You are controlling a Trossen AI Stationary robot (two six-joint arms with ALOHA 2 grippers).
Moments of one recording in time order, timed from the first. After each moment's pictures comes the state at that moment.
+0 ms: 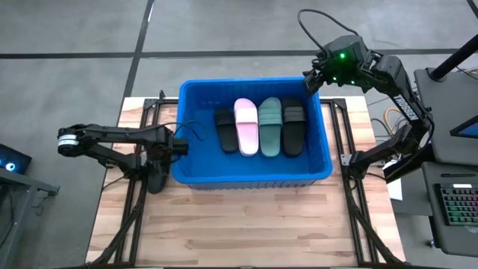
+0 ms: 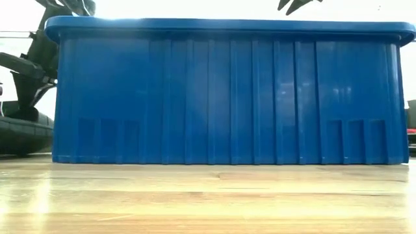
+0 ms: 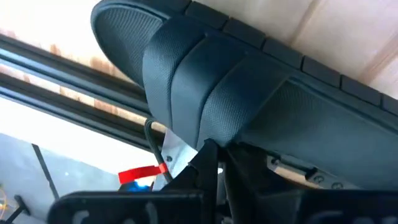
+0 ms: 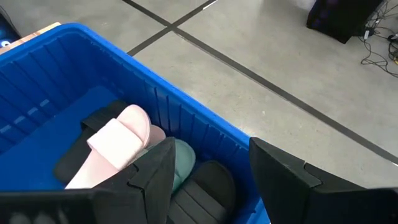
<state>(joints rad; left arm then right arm) 0.17 1.25 0.79 -1.47 -0.15 -0.20 -0.54 1.41 2.01 -1.27 0.28 0.15</state>
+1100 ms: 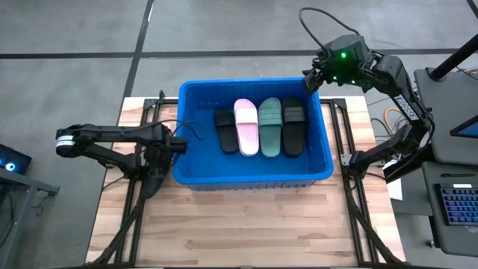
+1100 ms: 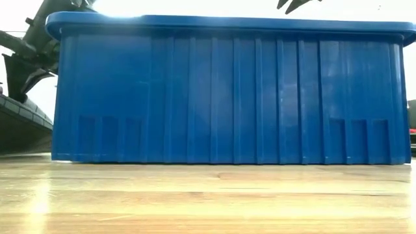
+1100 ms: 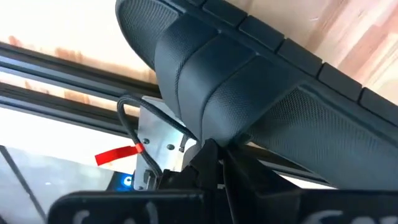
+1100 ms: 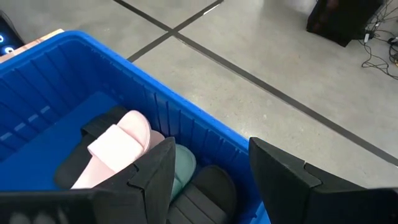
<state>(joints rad) 0.17 1.17 0.87 -1.57 -0.04 -0.15 -0.54 1.41 2.01 -1.25 0.28 0.16</state>
